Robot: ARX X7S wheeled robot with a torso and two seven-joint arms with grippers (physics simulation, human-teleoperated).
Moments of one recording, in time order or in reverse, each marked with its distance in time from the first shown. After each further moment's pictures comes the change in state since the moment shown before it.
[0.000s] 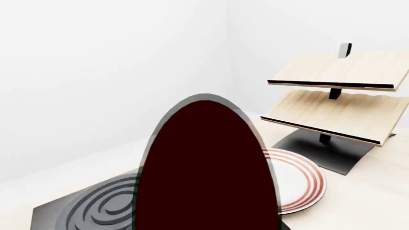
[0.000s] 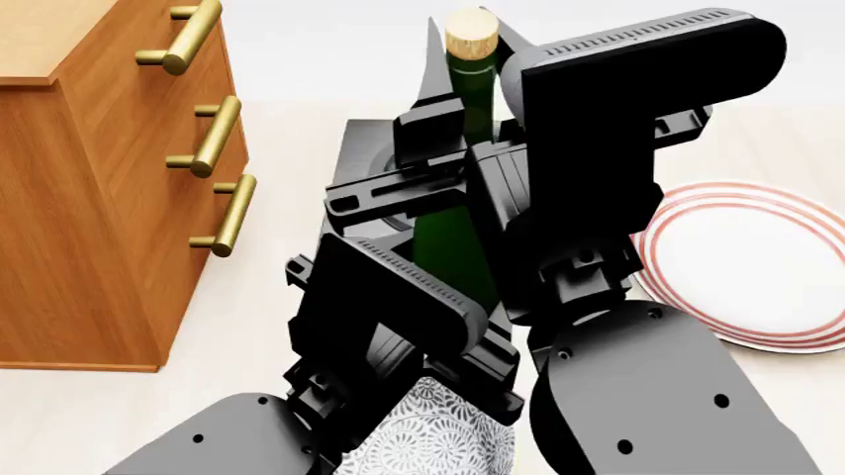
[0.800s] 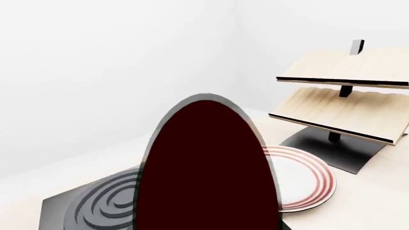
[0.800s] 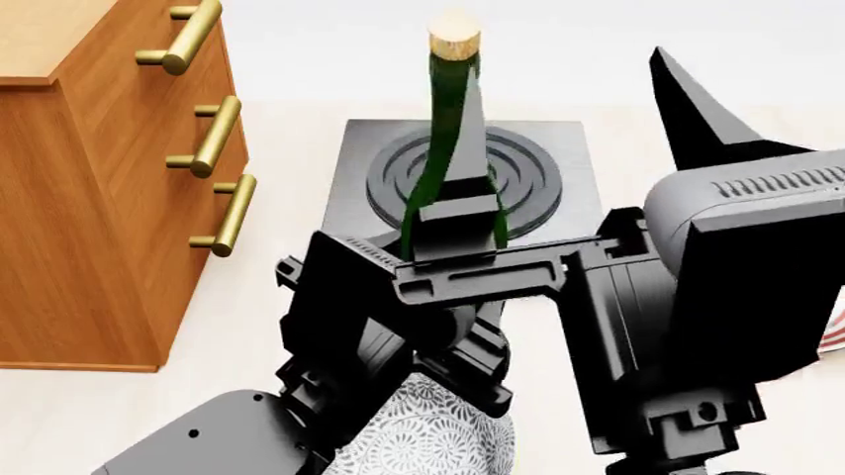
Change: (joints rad) left arm -0.020 -0.028 0.033 -0.038 -0.049 0.042 -0.036; right arm -0.175 0.046 0.218 -0.364 0.152 0.138 0.127
